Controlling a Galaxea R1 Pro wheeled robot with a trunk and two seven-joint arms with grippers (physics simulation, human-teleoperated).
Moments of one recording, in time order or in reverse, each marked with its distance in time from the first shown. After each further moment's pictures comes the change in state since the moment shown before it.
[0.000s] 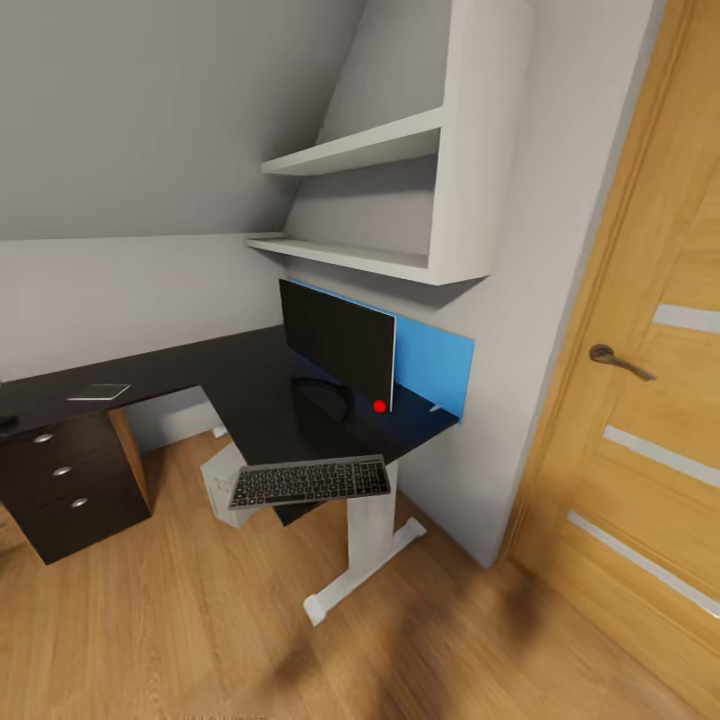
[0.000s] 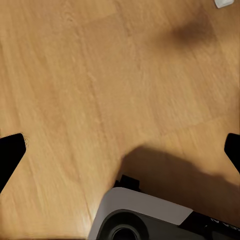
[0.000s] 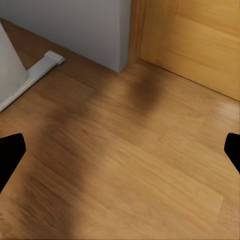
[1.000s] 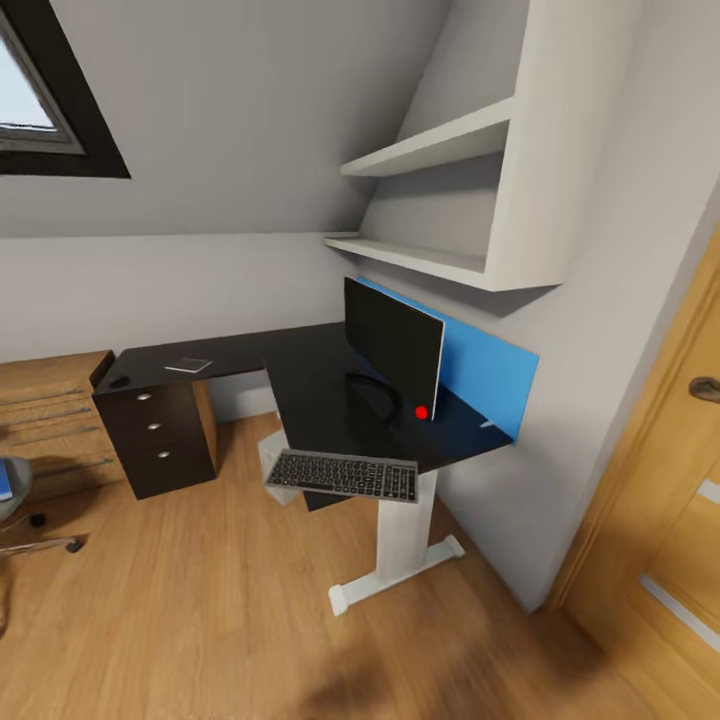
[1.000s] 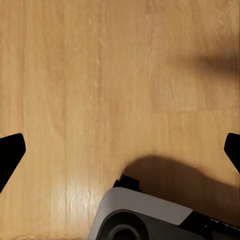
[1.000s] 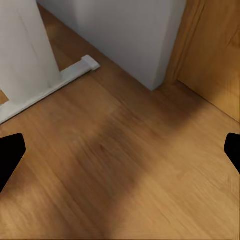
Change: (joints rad) left arm 0.000 0.000 -0.001 0.000 0.000 0.000 -0.001; right arm 0.000 -0.001 0.000 0.000 0.000 -0.001 0.001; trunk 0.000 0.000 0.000
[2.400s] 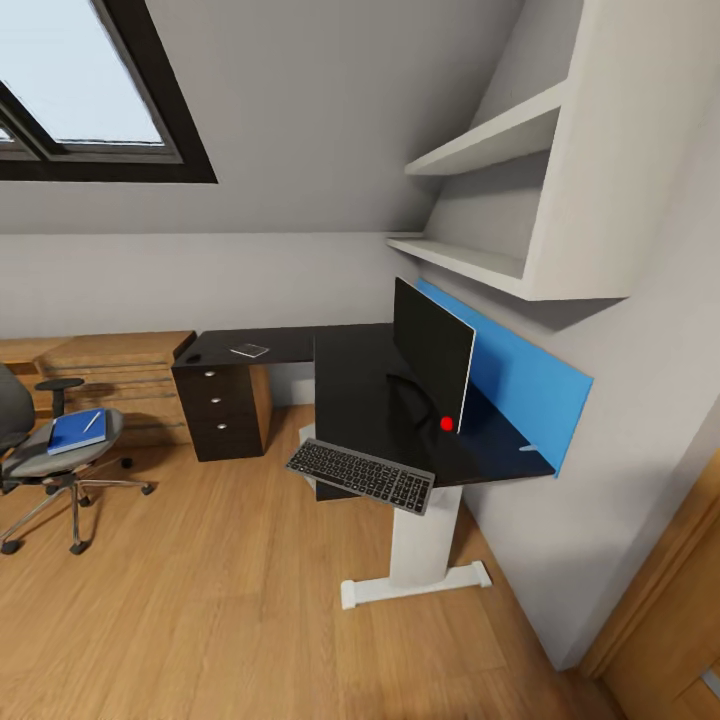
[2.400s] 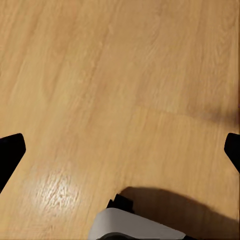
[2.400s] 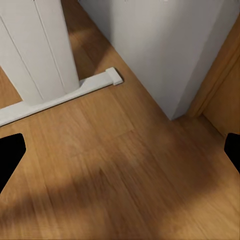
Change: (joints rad) left arm 0.000 -0.002 0.012 -0.049 0.023 -0.024 0.003; right arm 0.000 -0.002 0.000 0.001 0.003 -0.002 0.002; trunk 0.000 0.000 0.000
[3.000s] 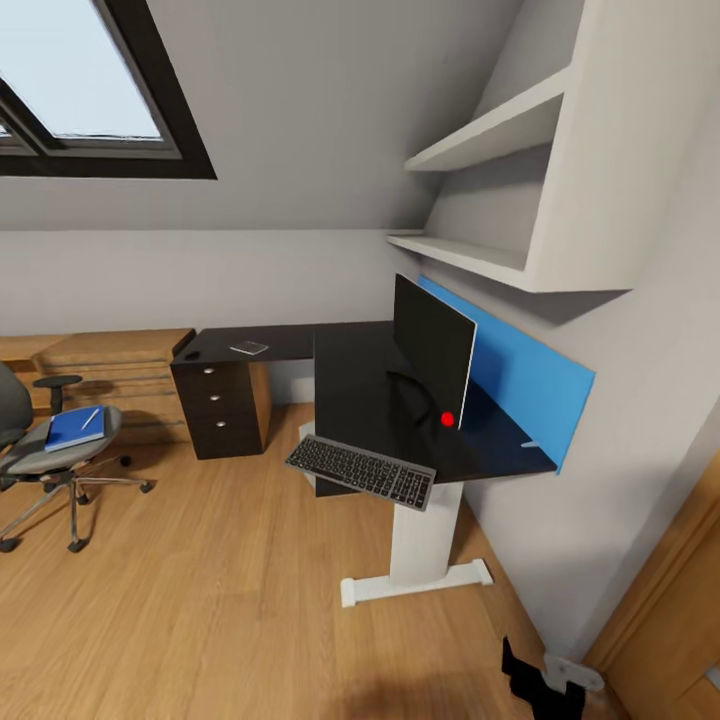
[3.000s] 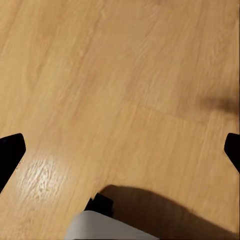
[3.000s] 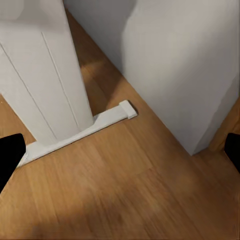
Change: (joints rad) left arm -0.124 0.004 0.024 0.004 0.072 0.192 0.010; right arm -0.150 -0.023 -0.015 -0.057 -0.011 0.106 -0.001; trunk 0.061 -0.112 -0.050
